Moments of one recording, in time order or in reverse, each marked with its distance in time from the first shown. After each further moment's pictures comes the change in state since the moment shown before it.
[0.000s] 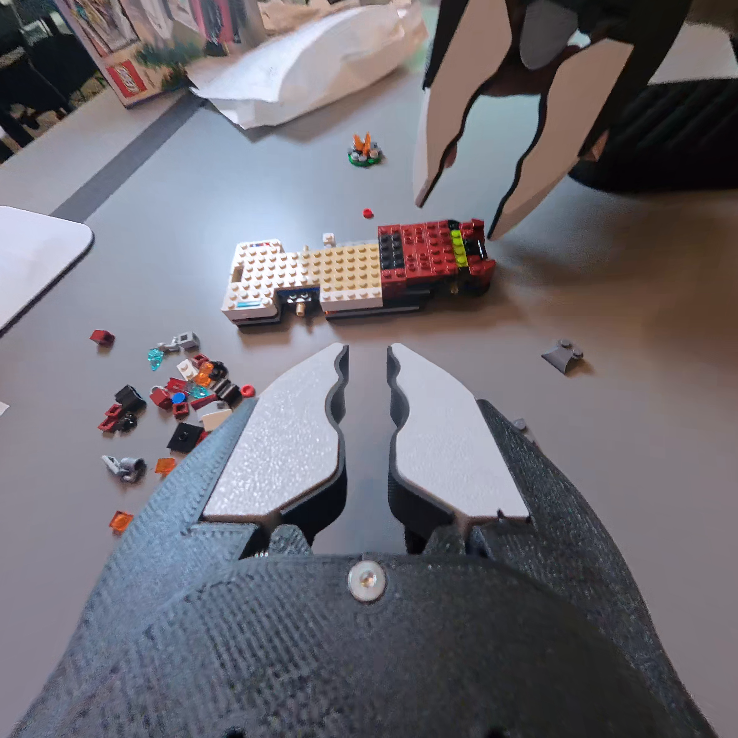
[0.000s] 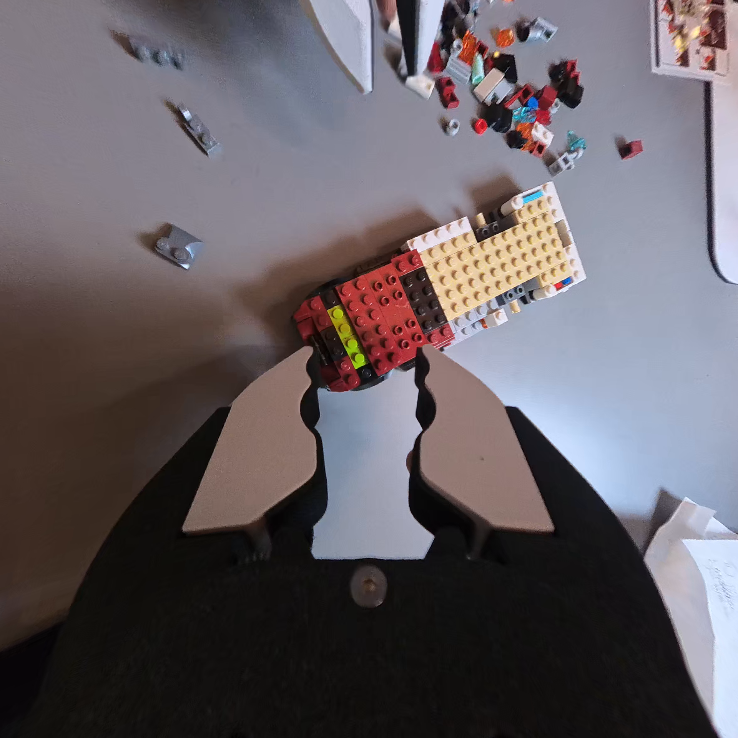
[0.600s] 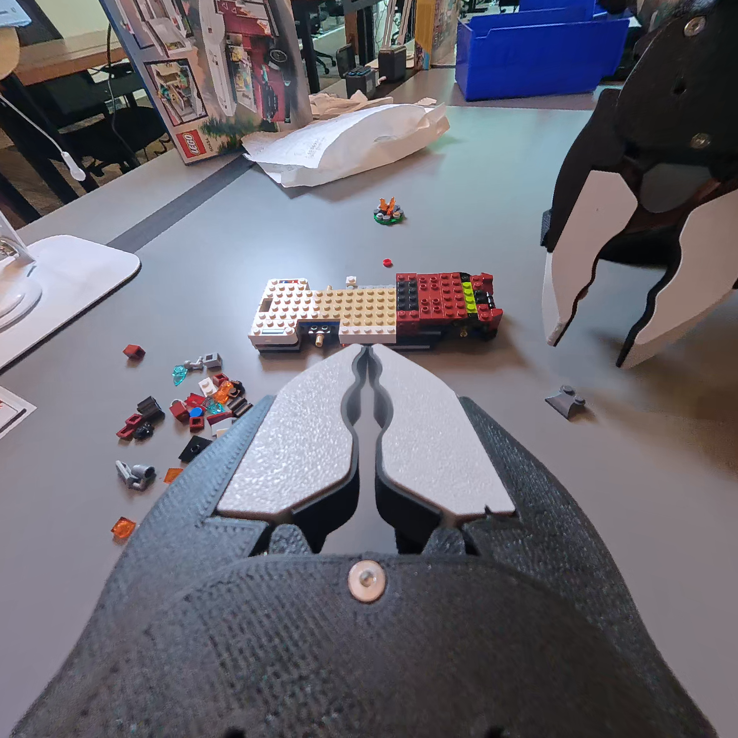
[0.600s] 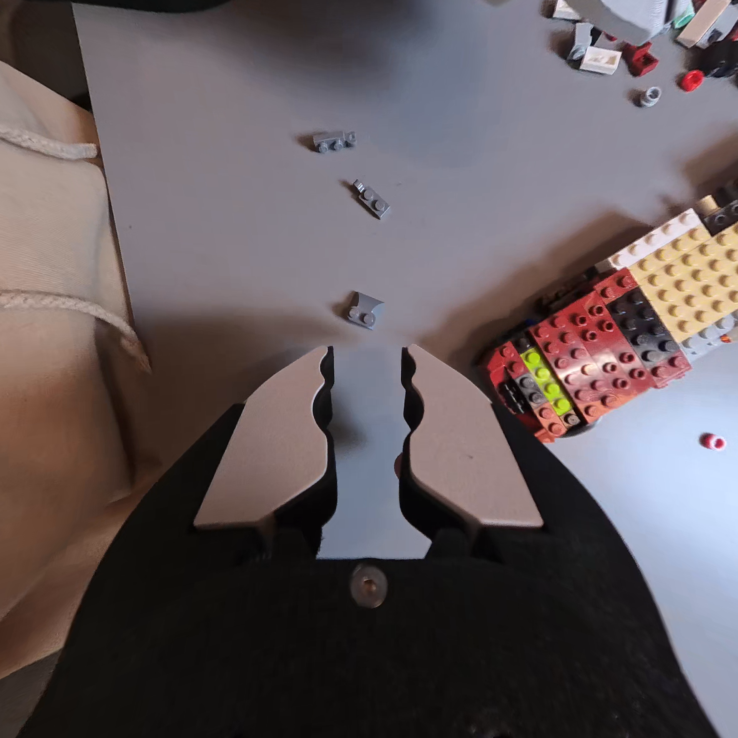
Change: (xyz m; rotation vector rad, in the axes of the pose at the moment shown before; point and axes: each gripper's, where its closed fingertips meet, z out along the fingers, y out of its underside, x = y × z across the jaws) left arm -0.008 -0.017 -0.005 0.145 -0.062 -0.056; right arm -0.087 -0.029 0.008 -0.038 -0.236 0.267
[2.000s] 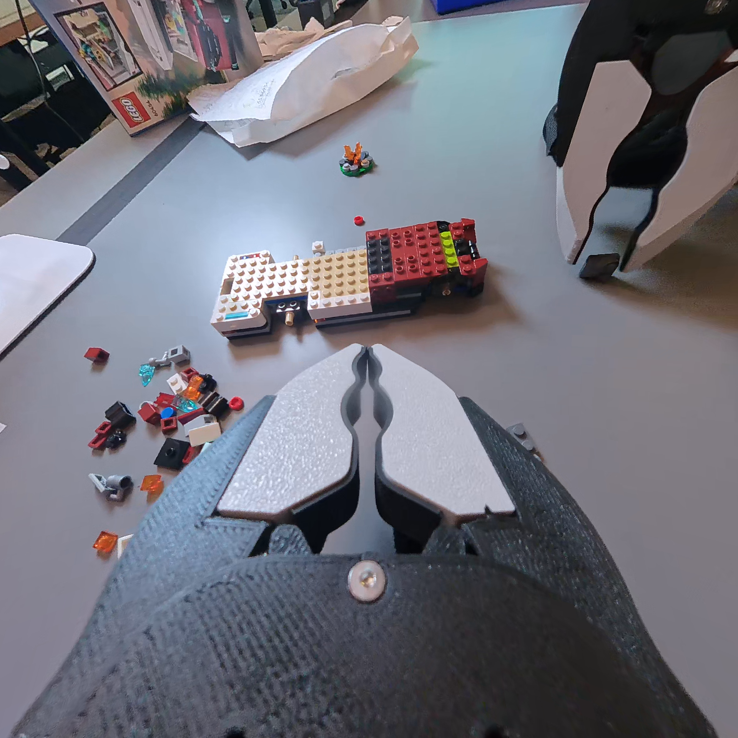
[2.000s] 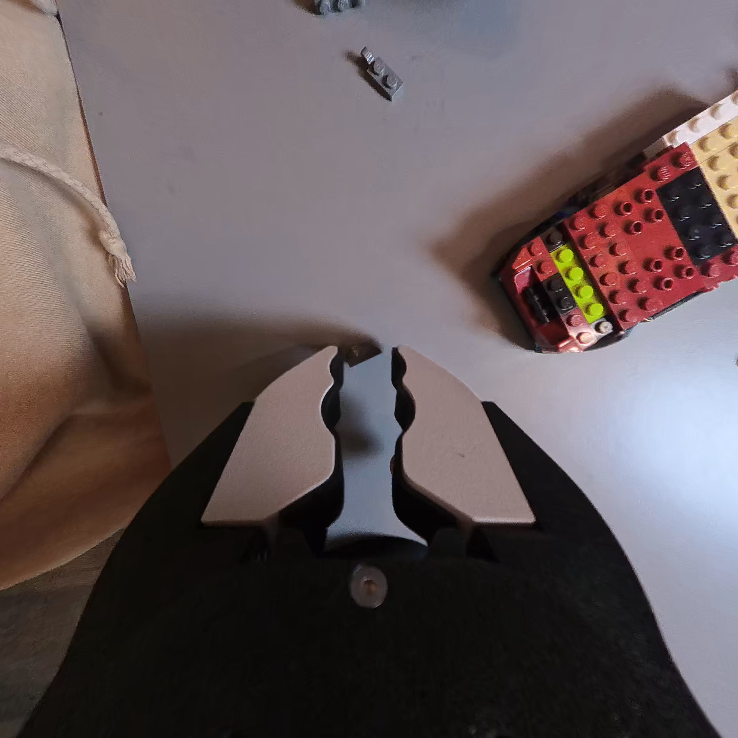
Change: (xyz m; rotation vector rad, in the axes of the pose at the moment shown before) left arm 0.015 0.021 0.010 -0.109 0.052 0.108; right arm -0.002 0.045 -0.011 -0.090 -0.010 -0.020
